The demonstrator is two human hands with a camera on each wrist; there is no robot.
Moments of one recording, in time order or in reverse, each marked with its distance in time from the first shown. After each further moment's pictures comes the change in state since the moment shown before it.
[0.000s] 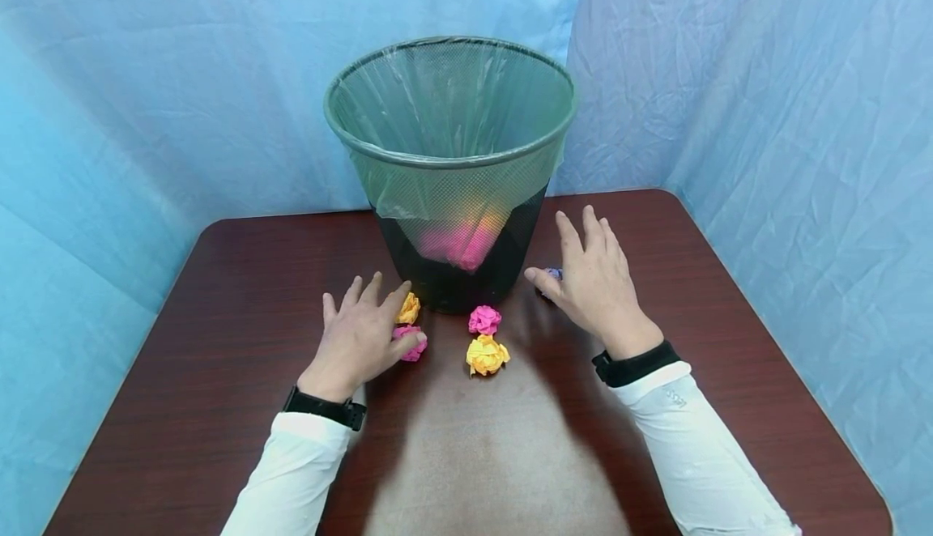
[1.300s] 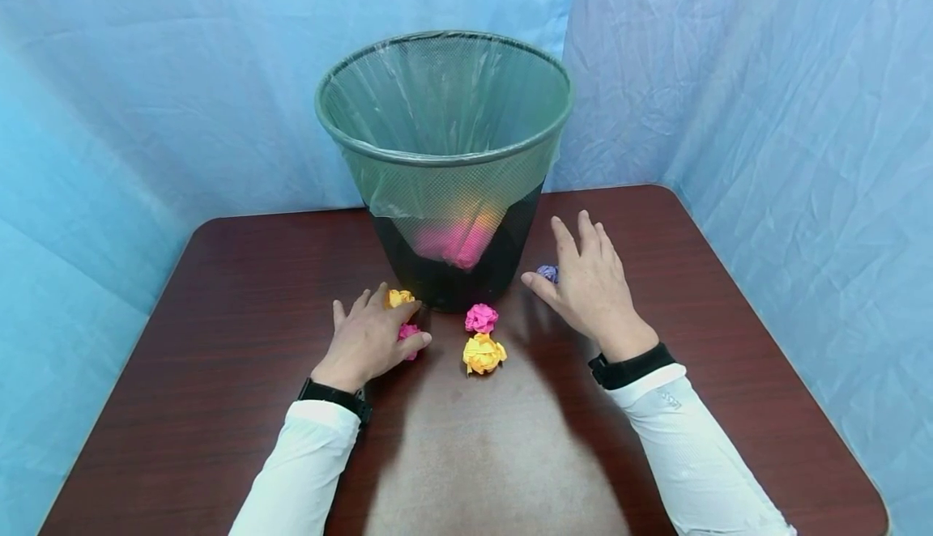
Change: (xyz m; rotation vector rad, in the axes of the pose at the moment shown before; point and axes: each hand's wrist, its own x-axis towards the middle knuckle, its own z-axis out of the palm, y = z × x) left_hand 0.015 0.000 0.025 -0.039 -0.140 -0.020; right_hand -0.005 0.006 0.011 -0.013 0.005 -0.022
